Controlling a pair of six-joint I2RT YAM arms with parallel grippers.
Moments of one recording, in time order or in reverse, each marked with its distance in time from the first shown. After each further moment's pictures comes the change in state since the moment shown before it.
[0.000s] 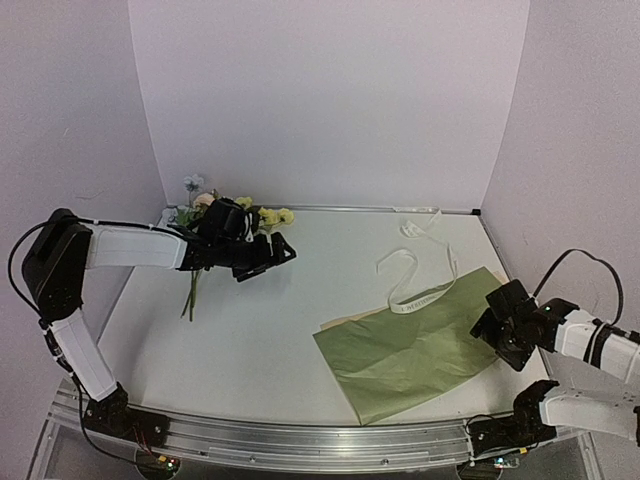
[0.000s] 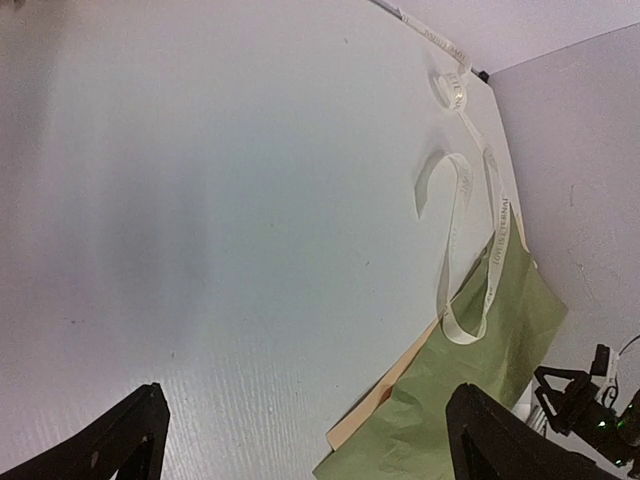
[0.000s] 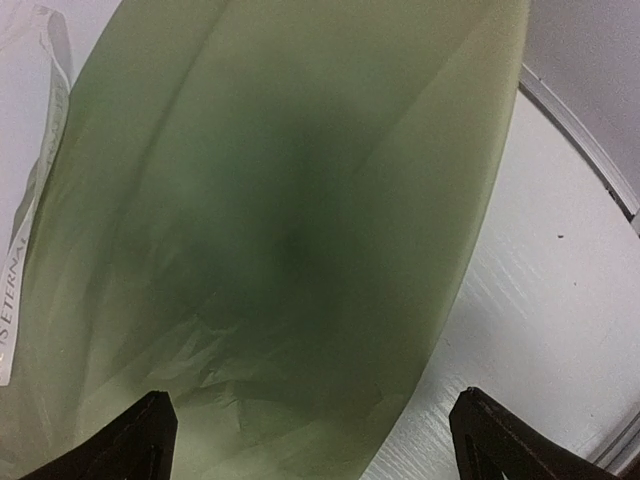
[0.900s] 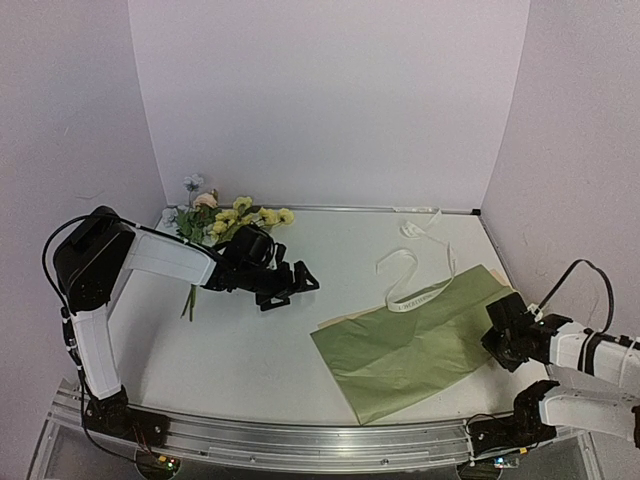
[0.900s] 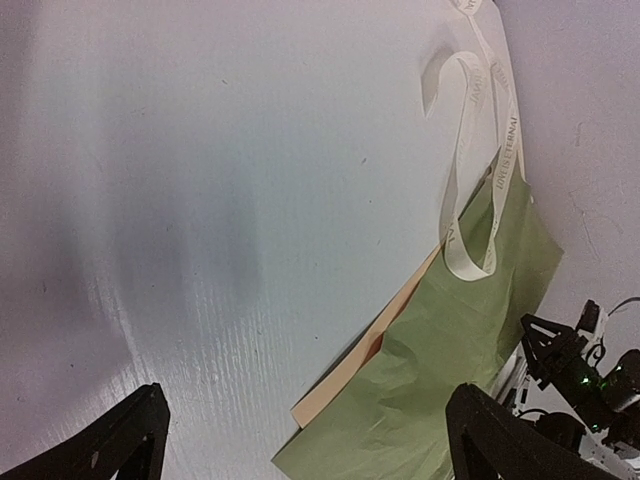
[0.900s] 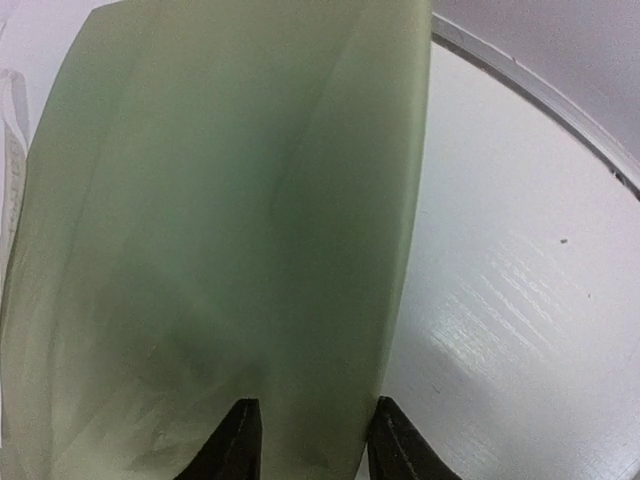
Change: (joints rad) left arm -0.089 0.153 0.000 0.080 0.118 -0.101; right arm -0.045 0.015 -0.135 0.198 0.069 0.066
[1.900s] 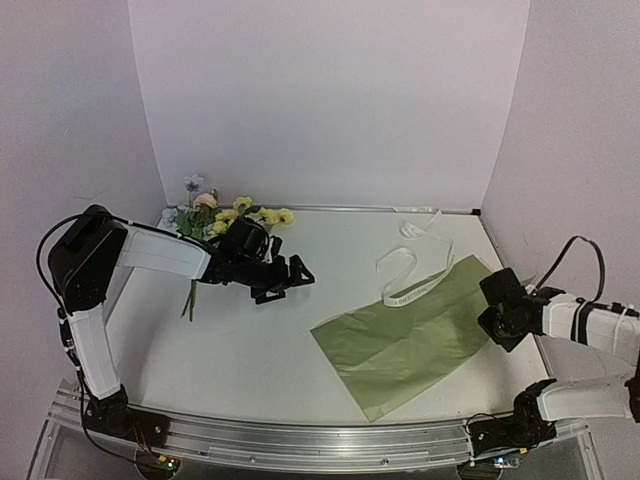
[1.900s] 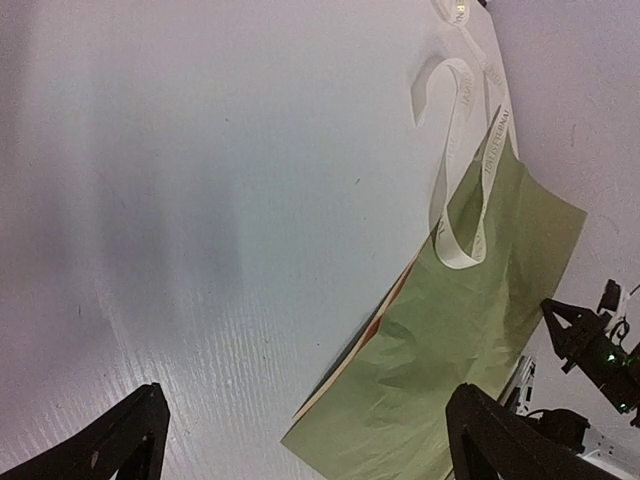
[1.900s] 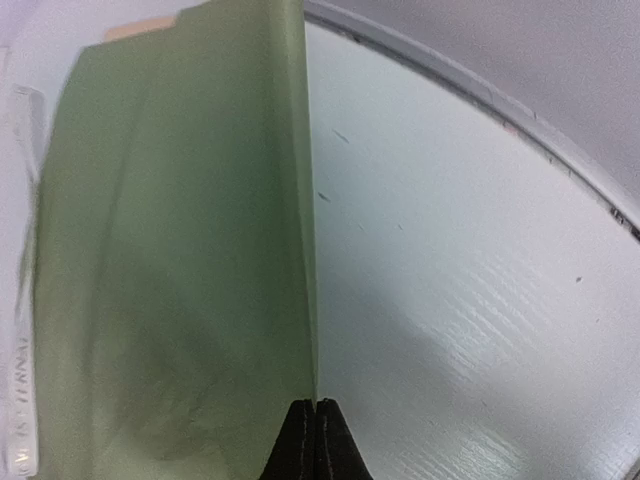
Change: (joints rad) left arm 0.032 -0.026 0.017 -0.044 0.011 0.058; right arm -0.021 0.184 0.195 -0.041 0.033 0.017
